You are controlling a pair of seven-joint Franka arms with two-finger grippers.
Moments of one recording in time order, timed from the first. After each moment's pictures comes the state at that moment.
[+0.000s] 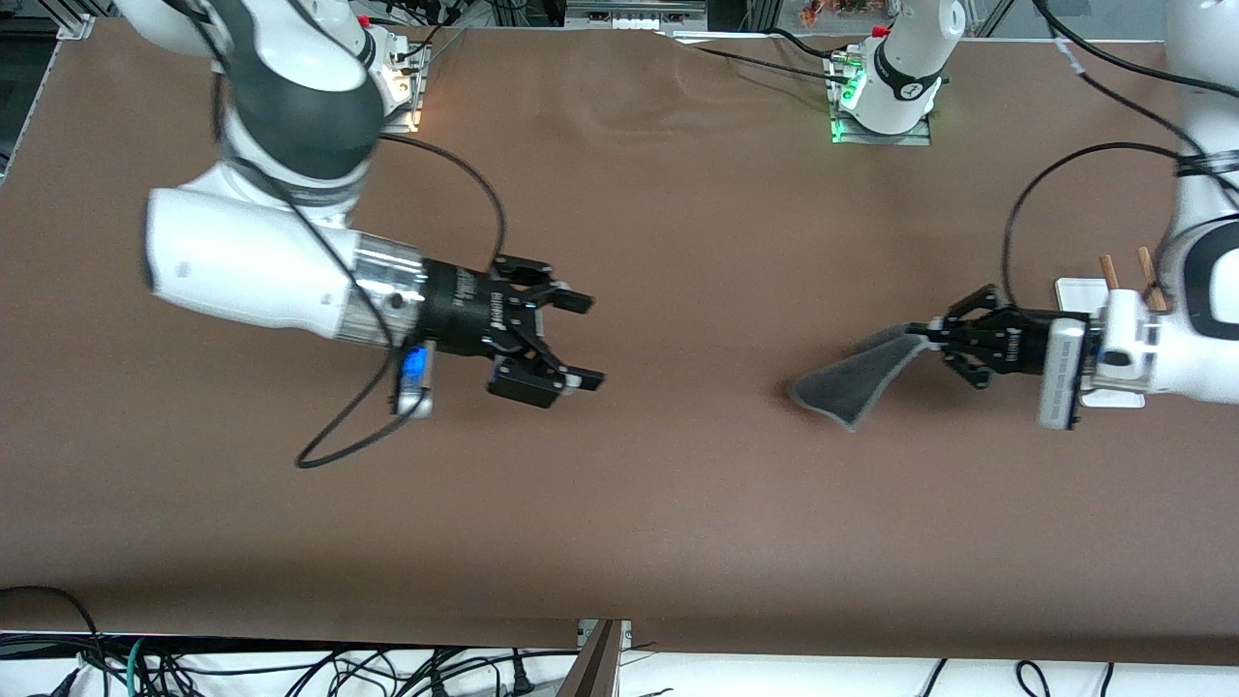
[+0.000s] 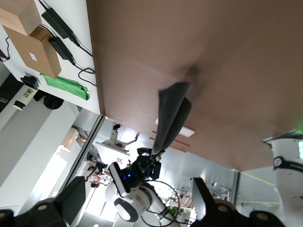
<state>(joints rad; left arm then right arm) 0.25 0.49 -0.08 -1.48 -0.81 1.42 1.28 0.10 0.65 0.51 -1.02 0.60 2.03 1.42</state>
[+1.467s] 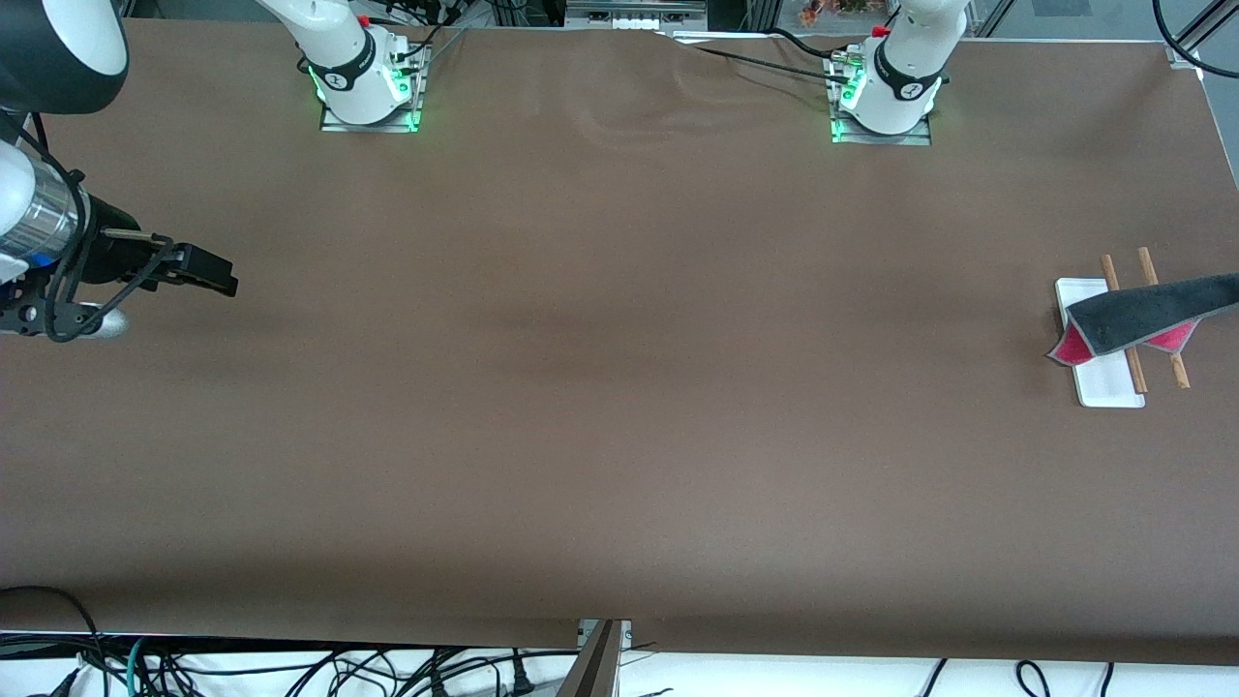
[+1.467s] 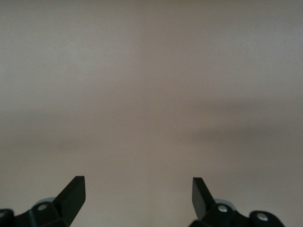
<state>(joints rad) 0.66 0.60 0.09 -1.29 -0.06 1.58 1.32 0.07 0.20 0.00 -1.44 0.03 1.56 0.12</state>
